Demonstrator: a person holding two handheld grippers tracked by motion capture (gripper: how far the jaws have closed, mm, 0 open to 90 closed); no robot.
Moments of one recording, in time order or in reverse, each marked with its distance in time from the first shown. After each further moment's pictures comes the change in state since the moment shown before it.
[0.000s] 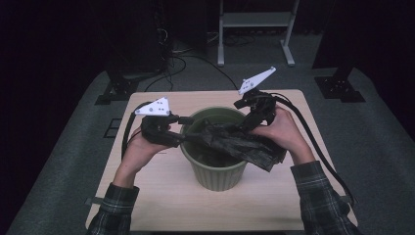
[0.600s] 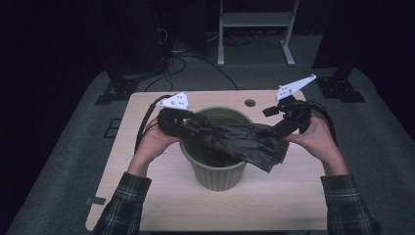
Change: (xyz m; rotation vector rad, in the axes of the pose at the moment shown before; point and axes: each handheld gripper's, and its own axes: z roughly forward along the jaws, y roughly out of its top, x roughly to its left) left arm 0.013 0.012 0.036 0.093 -0.025 0.028; right arm -0.011 -0.060 -0.056 -0.008 -0.028 0.084
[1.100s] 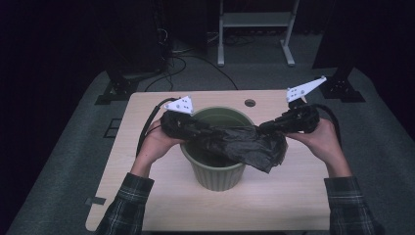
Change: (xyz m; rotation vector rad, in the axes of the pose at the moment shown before) left arm -0.002 -0.005 0.009 0.065 -0.015 0.021; right arm -0.007 -0.013 -0.009 -0.052 0.150 0.006
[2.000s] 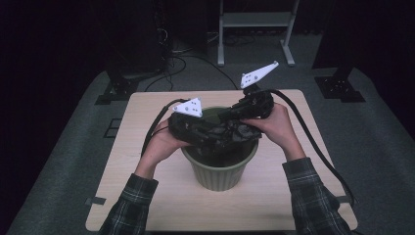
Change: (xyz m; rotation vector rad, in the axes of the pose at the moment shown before) left arm -0.013 0.016 0.013 0.014 -0.047 0.069; right arm 0.012 0.080 0.071 -0.068 0.084 -0.110
